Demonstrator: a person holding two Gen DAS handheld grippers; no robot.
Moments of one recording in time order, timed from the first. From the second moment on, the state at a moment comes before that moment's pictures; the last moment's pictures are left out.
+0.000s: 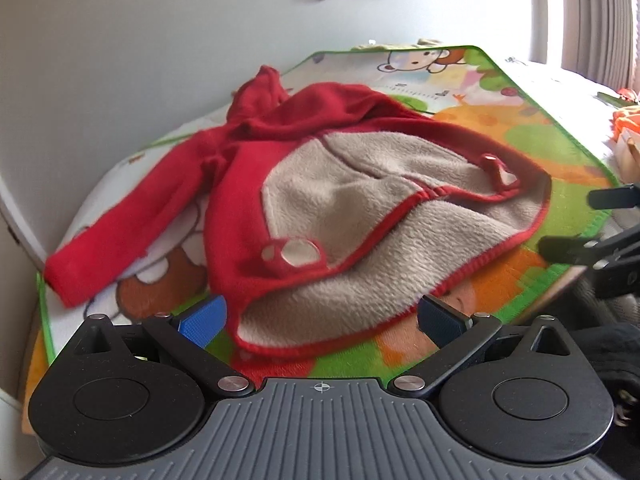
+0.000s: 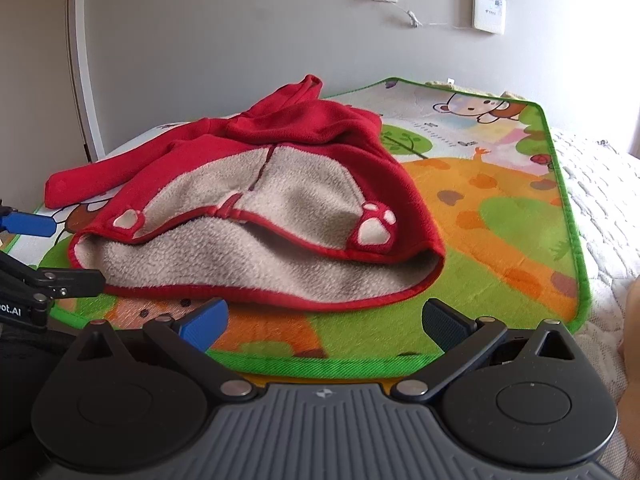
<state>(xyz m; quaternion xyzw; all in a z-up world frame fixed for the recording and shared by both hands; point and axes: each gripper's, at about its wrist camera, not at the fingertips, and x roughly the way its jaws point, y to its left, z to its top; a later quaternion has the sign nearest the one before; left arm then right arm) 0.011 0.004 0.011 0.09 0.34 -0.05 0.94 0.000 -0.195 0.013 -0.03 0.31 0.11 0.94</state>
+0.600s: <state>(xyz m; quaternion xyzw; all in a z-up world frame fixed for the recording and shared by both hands) 0.036 0.043 0.007 0.08 0.37 0.01 0.93 0.075 -0.219 0.006 -0.13 0.33 0.06 0.93</state>
